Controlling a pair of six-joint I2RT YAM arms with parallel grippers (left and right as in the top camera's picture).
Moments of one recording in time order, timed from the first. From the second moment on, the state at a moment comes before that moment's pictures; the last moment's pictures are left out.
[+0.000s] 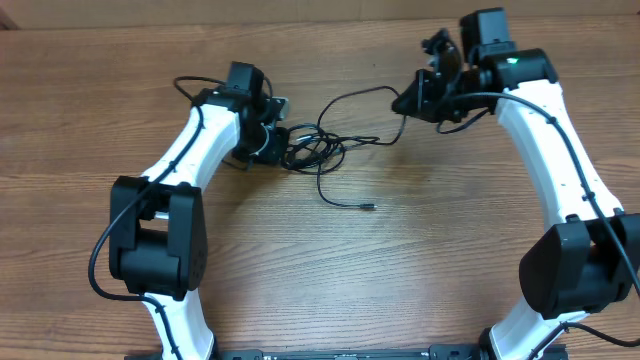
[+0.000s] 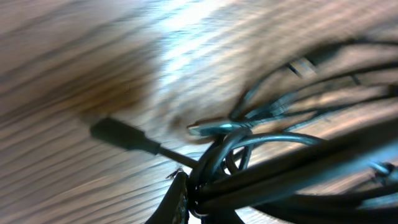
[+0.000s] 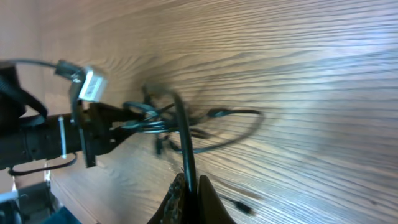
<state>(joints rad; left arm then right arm) -0.19 2.02 1.49 -0.85 0.28 -0.01 0.12 1.86 1.72 -1.01 -0.59 0.25</state>
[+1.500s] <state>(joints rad) -0.03 2.02 1.49 -0.93 0.09 -0.29 -0.08 1.86 1.72 -1.05 0.11 0.46</state>
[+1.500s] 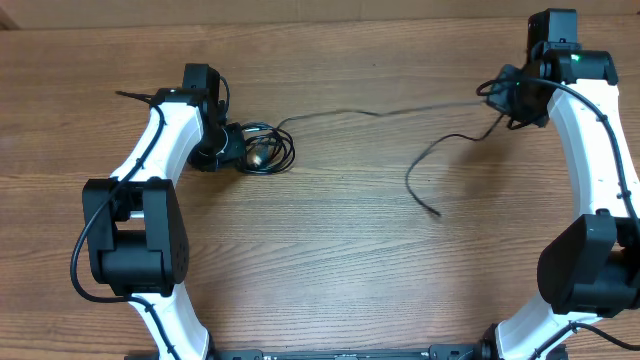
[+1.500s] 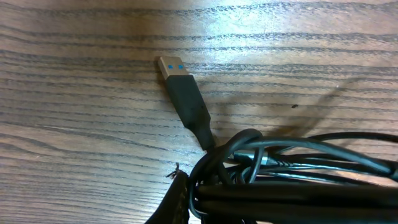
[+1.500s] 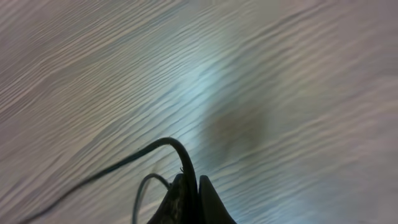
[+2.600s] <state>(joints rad) -0.03 2.02 1.49 -0.94 0.07 -0.29 -0.70 1.86 1.72 -1.05 0.38 0.91</state>
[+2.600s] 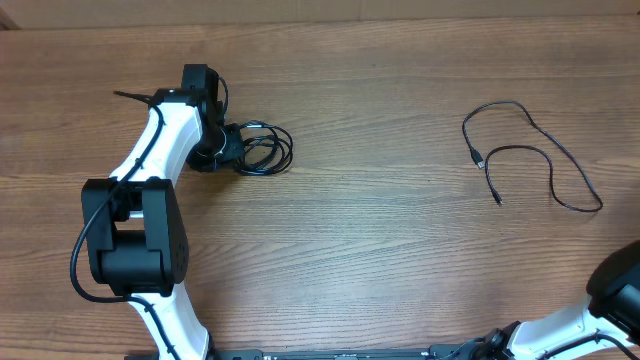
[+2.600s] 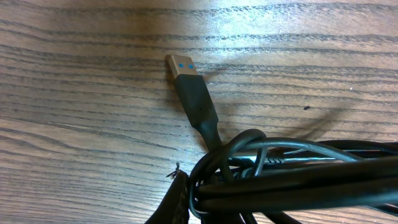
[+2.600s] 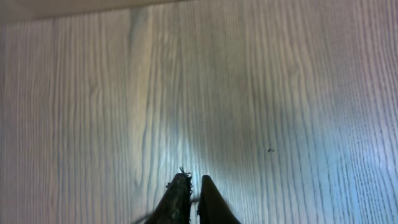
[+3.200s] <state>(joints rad) -0.03 2.02 1.48 -0.93 0.07 -0.29 -0.53 1.86 1.68 -1.08 -0.07 0.60</state>
